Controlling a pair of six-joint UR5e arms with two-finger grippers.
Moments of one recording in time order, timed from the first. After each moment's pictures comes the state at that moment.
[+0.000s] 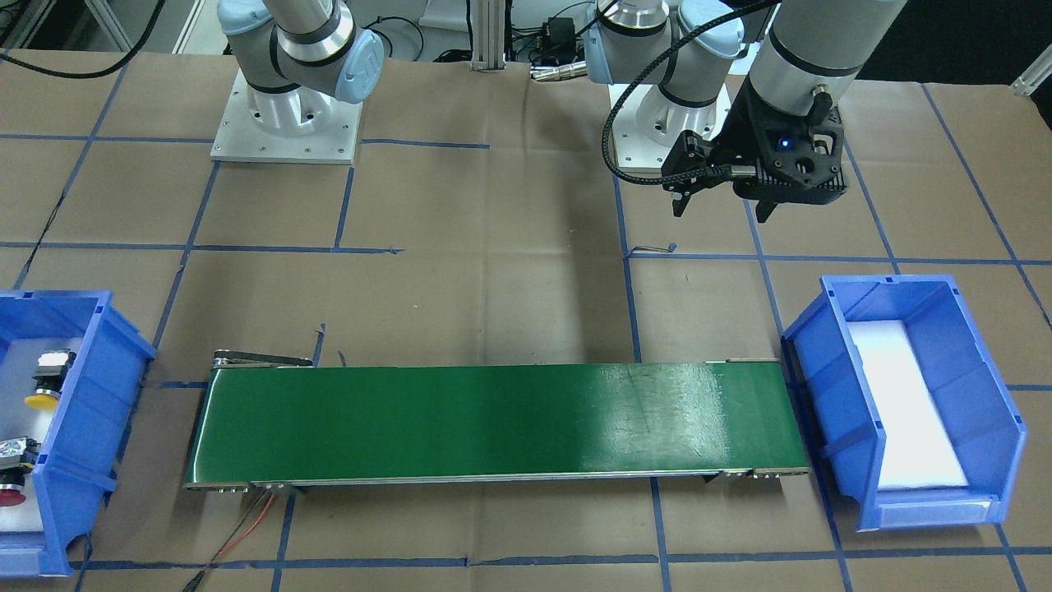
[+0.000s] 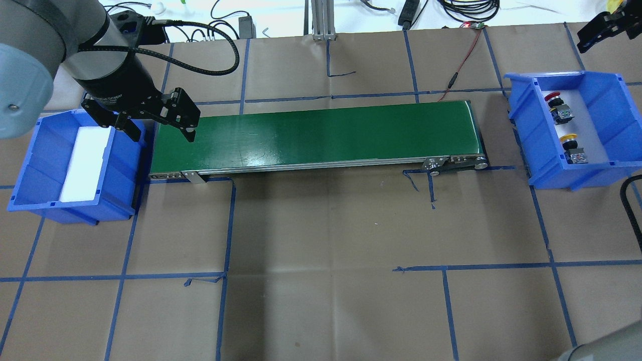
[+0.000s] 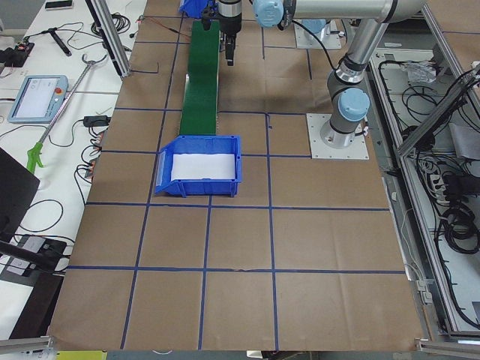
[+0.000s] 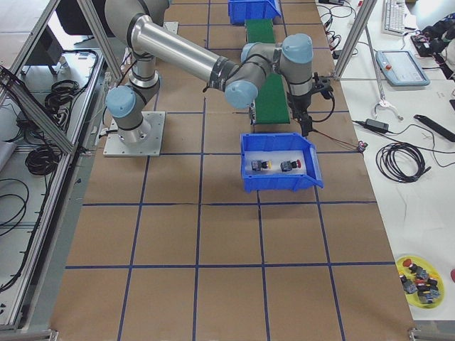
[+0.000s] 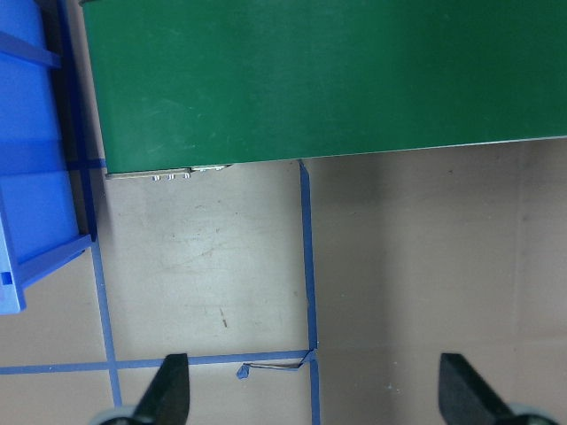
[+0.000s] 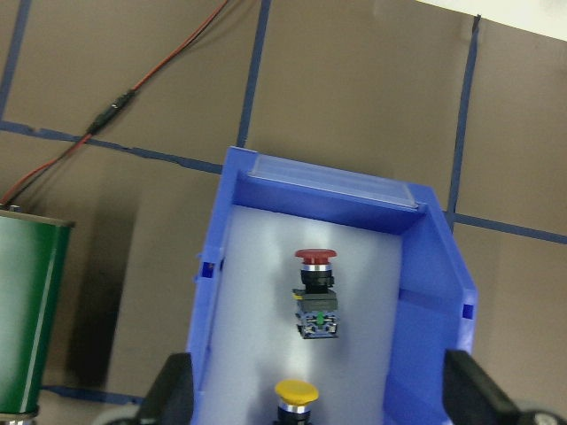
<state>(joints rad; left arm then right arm) -1.54 -1.54 -1.62 -1.57 1.57 0.09 1.16 -1.30 1.44 -1.97 -1.53 -0.59</state>
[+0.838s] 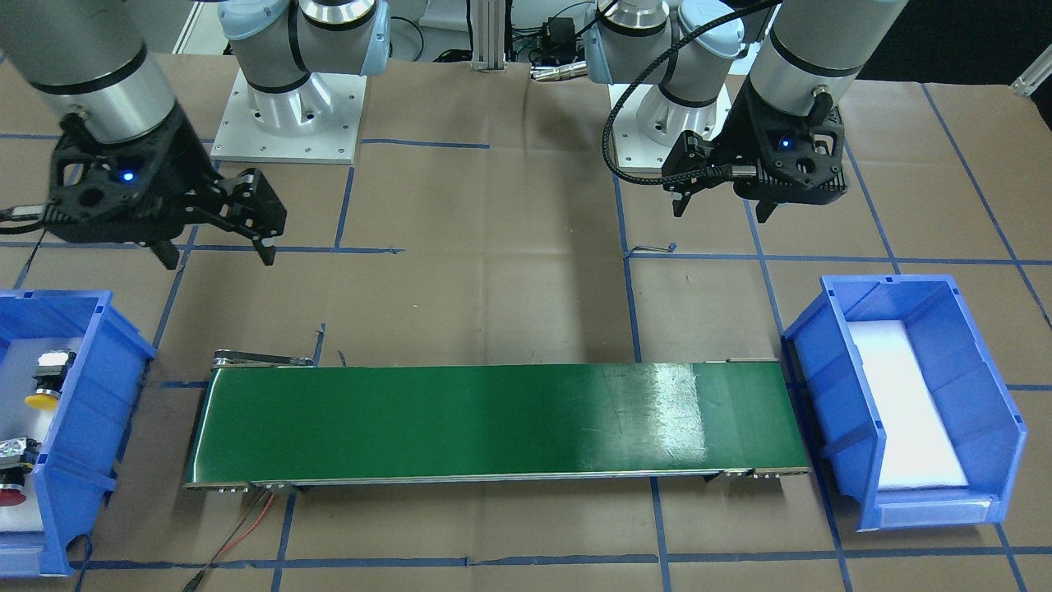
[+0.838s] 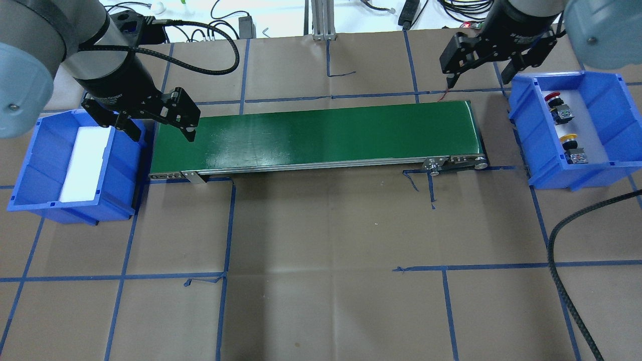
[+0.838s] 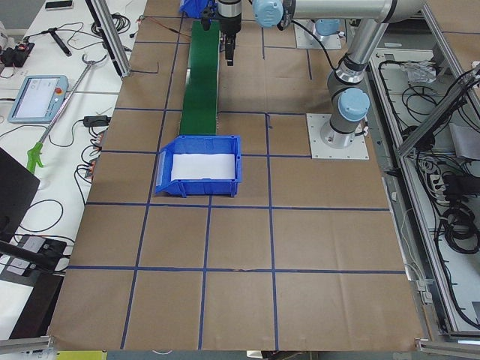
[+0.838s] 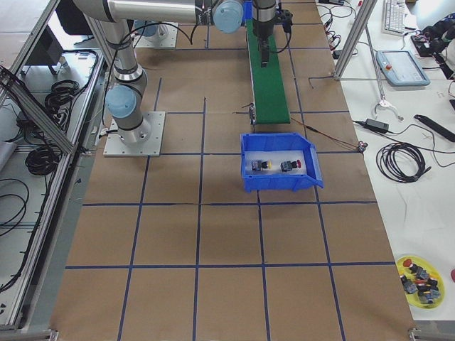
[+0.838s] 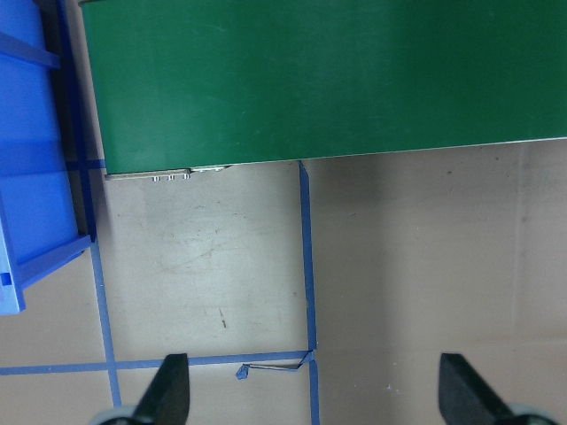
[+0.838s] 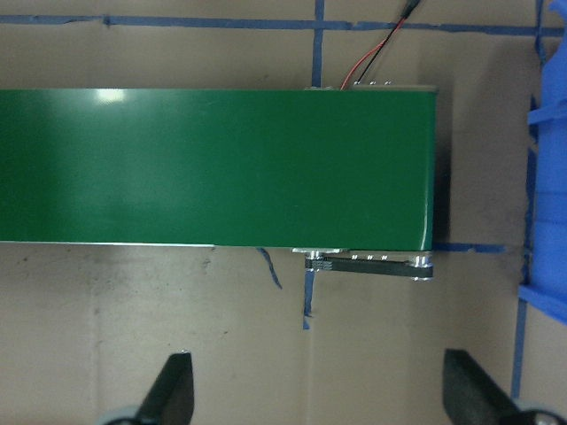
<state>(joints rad) -1.54 -1.54 -1.62 -1.57 1.57 0.09 1.56 -1.51 1.55 -1.70 -1.53 -0.04</state>
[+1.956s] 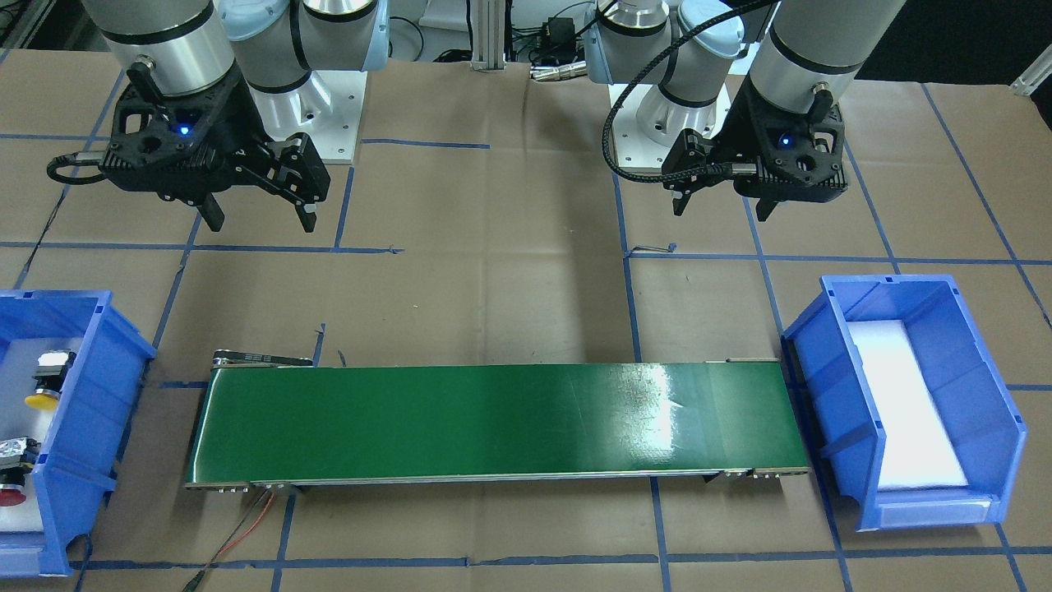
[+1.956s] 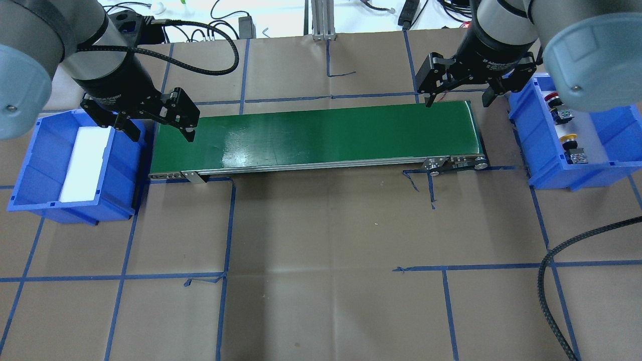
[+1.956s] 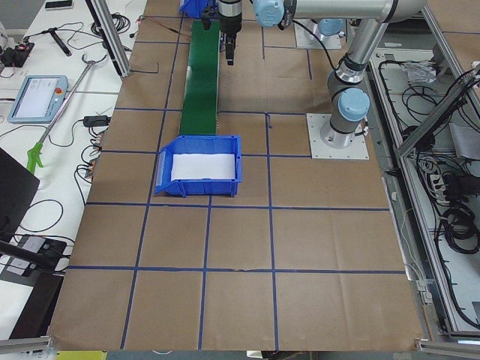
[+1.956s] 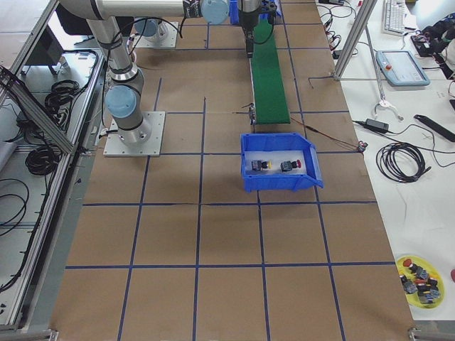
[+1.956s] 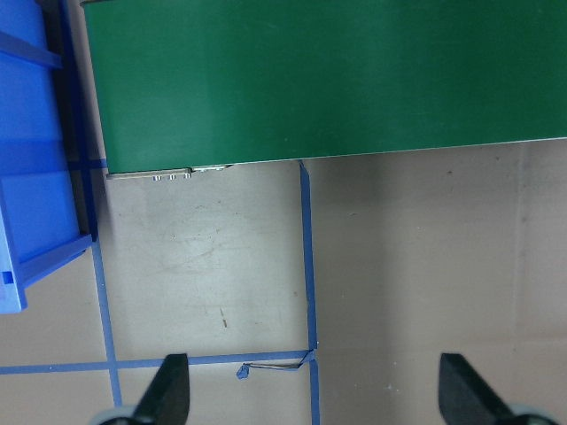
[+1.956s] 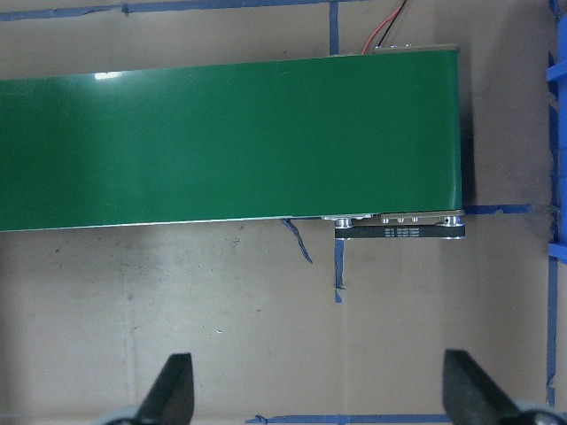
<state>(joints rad) -1.54 -1.54 -1.62 -1.57 1.57 0.09 1.61 -1.58 1.60 -1.70 -1.53 0.06</state>
